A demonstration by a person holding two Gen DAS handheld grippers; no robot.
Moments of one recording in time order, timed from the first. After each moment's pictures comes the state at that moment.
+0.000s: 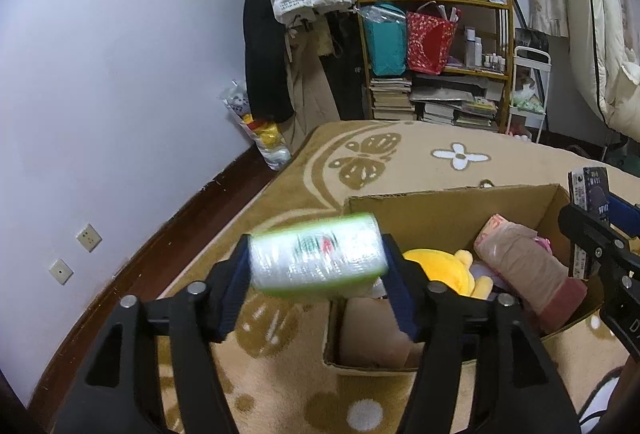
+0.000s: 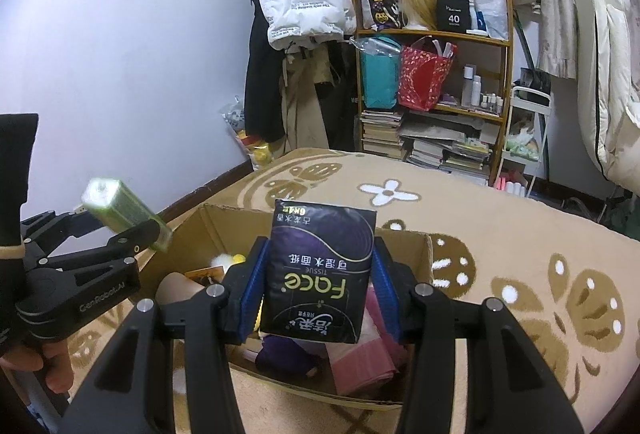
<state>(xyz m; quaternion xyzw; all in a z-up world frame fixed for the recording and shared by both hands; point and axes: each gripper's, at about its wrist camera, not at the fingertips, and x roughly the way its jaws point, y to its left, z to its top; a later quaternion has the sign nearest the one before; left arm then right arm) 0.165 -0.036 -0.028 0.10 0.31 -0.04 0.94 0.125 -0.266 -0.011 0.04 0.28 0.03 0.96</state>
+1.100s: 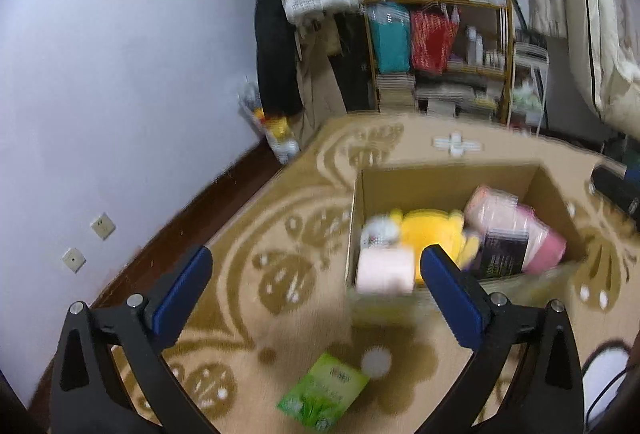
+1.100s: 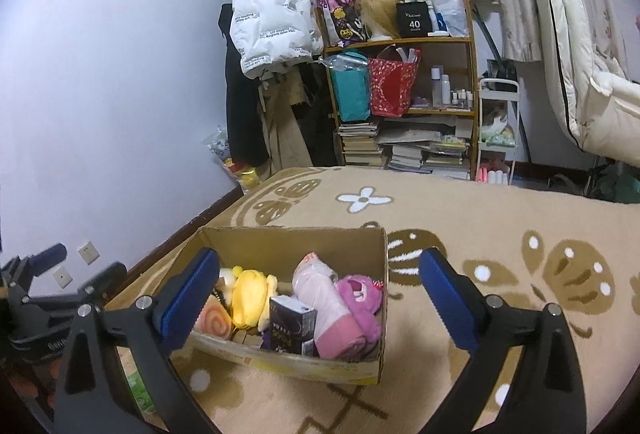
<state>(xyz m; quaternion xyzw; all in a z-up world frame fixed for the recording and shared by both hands) 0.109 -0.015 -0.020 0.11 0.33 -0.03 0.94 0.075 -0.291 0.008 0.10 0.26 -0.01 0.96</state>
